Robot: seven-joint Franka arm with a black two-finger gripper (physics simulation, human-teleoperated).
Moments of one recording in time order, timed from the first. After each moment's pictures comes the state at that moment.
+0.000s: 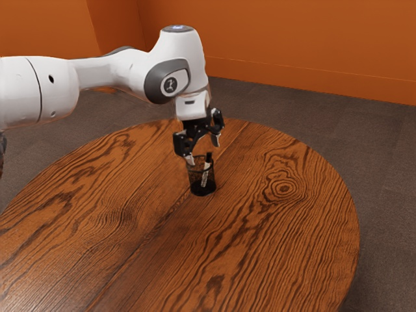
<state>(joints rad) 0.06 0.37 -0.31 -1.54 0.10 1.93 1.57</state>
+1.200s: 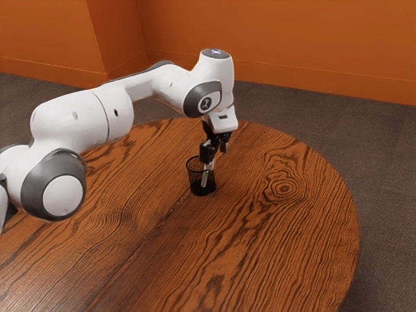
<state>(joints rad) -0.08 0.83 -0.18 -0.99 0.26 1.81 1.30</state>
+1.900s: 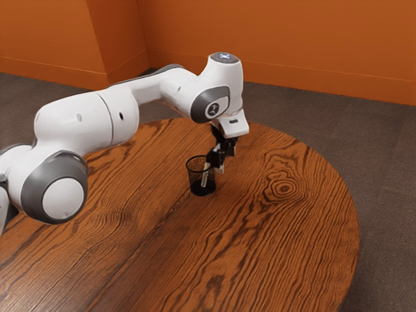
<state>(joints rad) -0.12 0.82 -0.18 -1.02 0.26 1.86 1.21</state>
